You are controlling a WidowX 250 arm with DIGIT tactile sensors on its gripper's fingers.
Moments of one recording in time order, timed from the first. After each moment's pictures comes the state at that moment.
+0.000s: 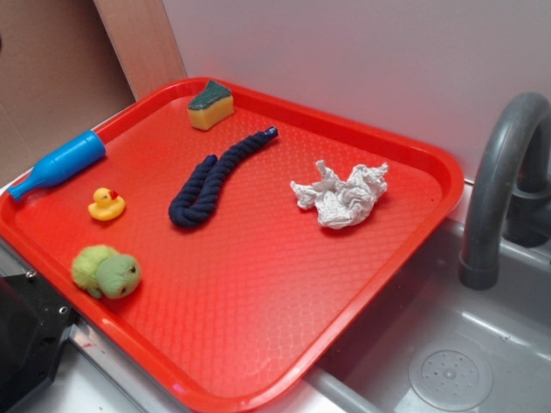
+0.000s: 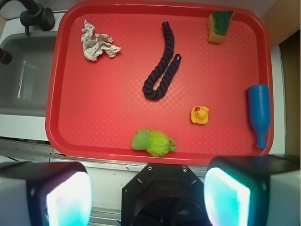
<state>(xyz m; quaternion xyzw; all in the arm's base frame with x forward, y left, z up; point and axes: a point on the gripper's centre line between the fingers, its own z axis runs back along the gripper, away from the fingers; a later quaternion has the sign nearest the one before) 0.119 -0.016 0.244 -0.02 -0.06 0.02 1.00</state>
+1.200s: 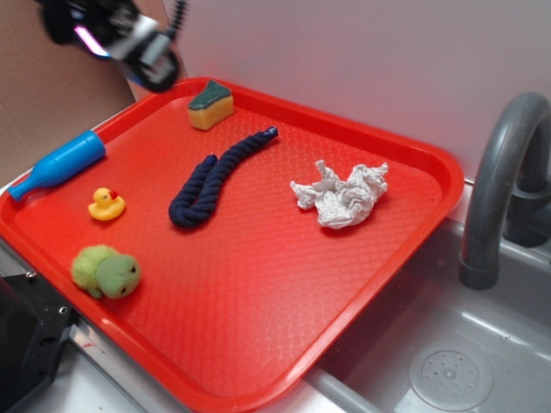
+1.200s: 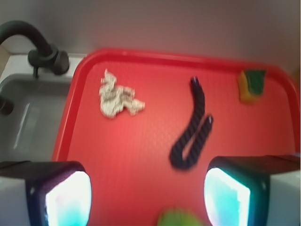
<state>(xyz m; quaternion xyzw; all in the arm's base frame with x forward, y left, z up) 0.209 -0.067 0.192 0.01 -0.18 -0.01 0.98</state>
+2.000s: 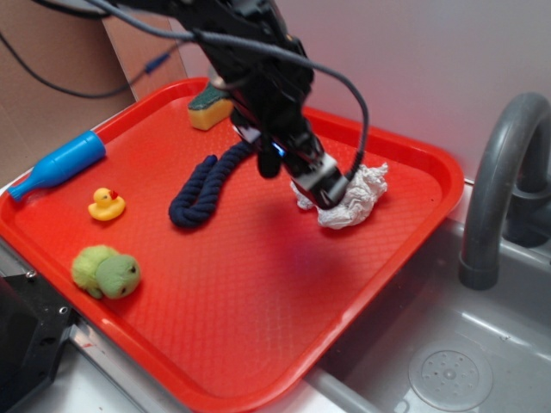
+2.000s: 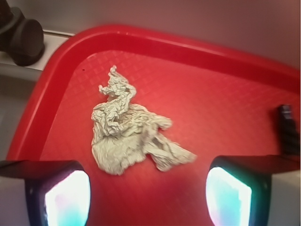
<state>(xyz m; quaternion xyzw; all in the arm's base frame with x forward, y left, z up) 0.280 -0.102 0.073 0.01 -0.16 -0.05 0.99</state>
